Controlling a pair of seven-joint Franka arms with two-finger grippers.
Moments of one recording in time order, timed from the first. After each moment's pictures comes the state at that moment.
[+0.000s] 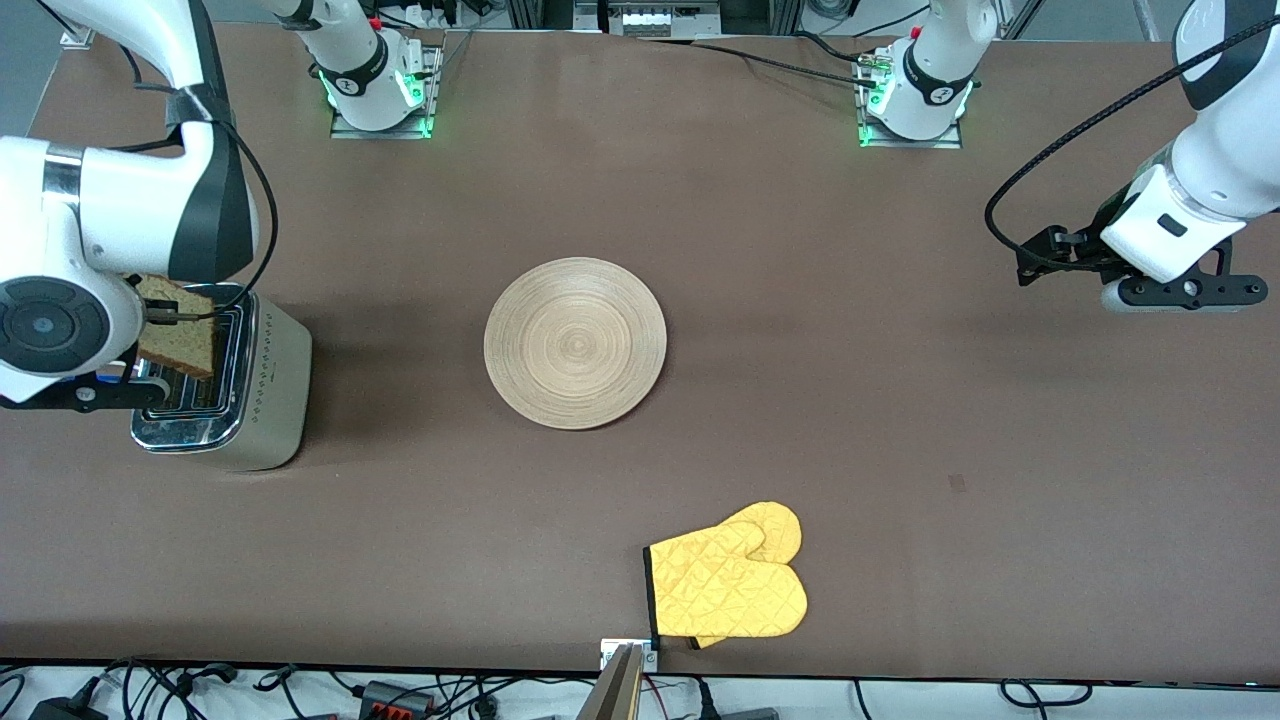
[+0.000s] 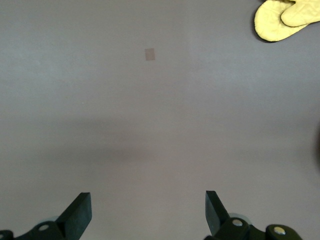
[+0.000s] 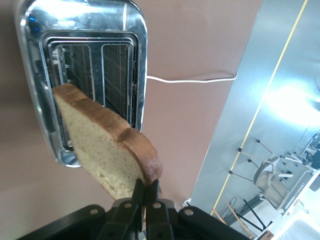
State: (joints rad) left arm 0.14 0.00 -0.22 -1.75 0.00 1.70 -0.11; right arm 0.26 0.48 -0.18 -1.27 -0.51 1.30 0.03
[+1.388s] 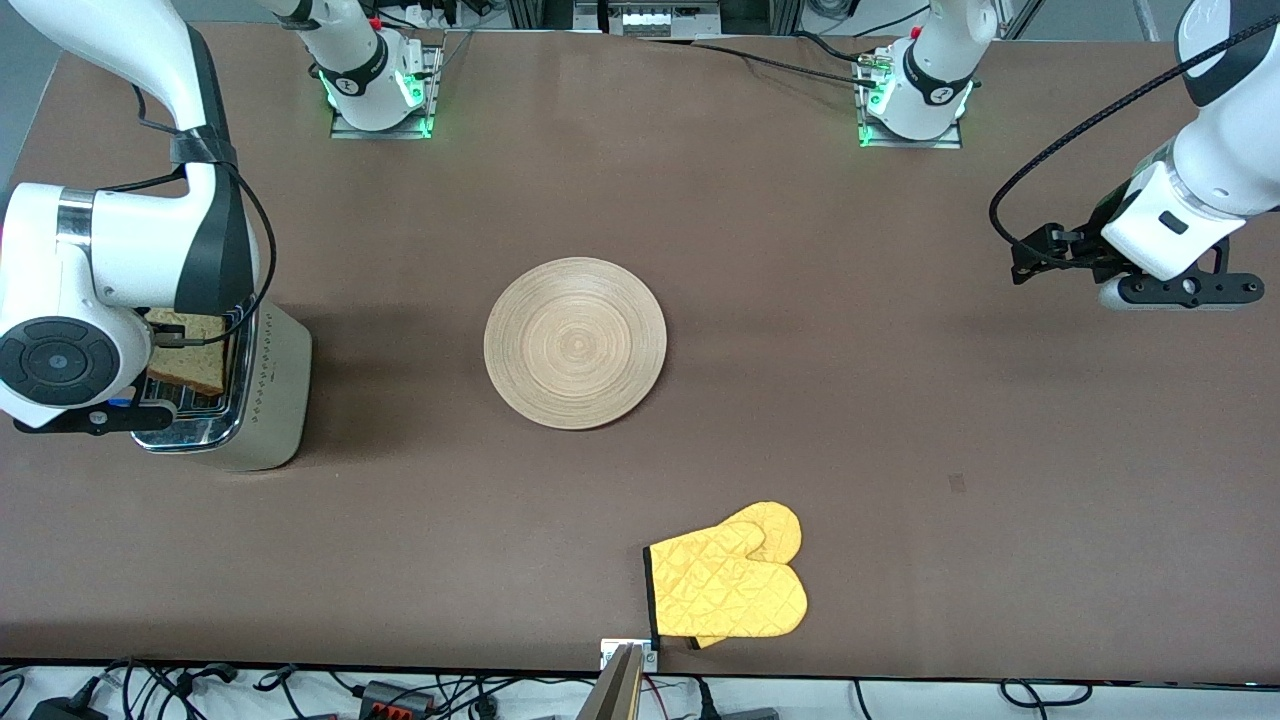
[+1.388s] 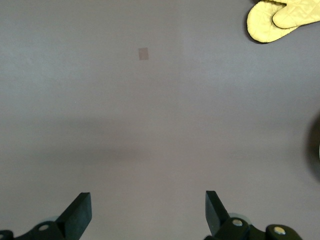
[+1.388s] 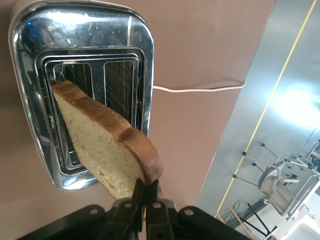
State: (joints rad) left arm 0.14 0.00 -0.22 -1.75 -0.02 1.70 -0.11; right arm 0.24 0.52 -0.18 -1.28 -0.49 1.36 0.03
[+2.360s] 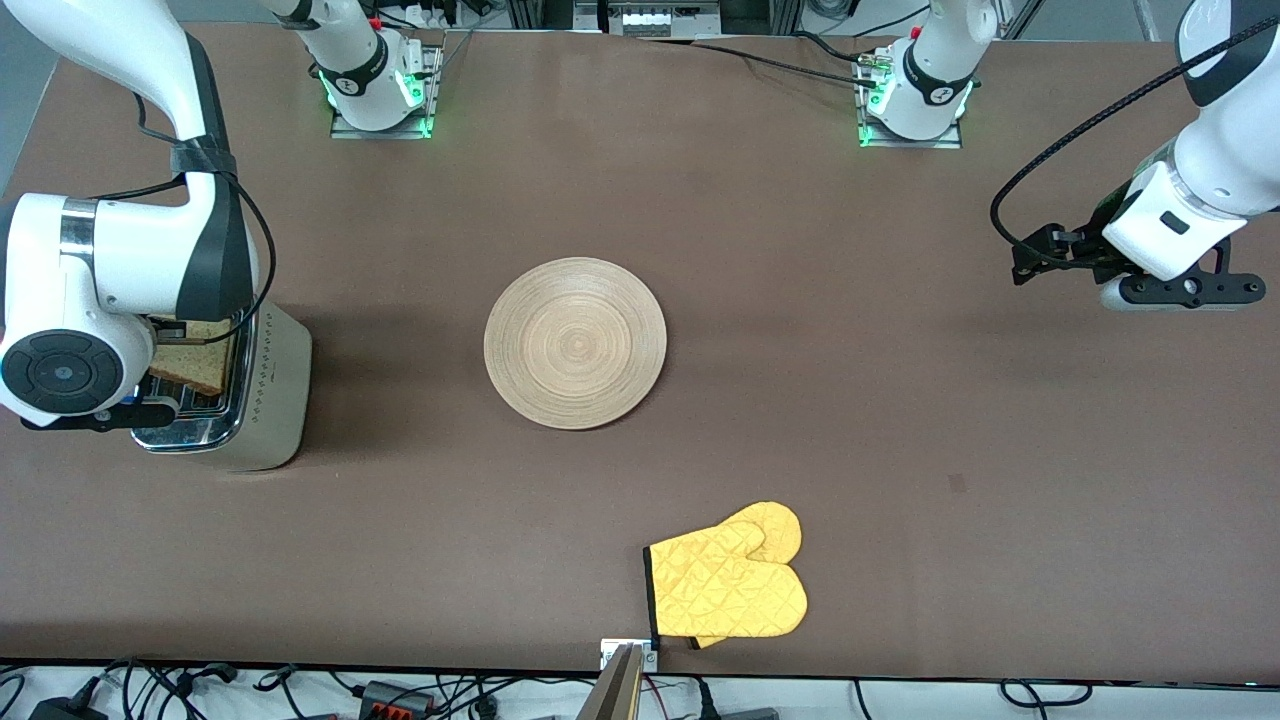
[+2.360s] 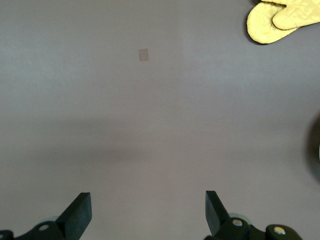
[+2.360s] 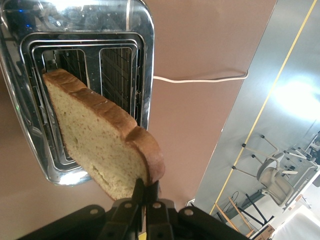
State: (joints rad) left arm 0.14 0.00 -0.22 -1.75 -0.02 1.70 -0.11; right arm 0.23 0.53 -0.18 -1.30 -0.49 1.34 0.03
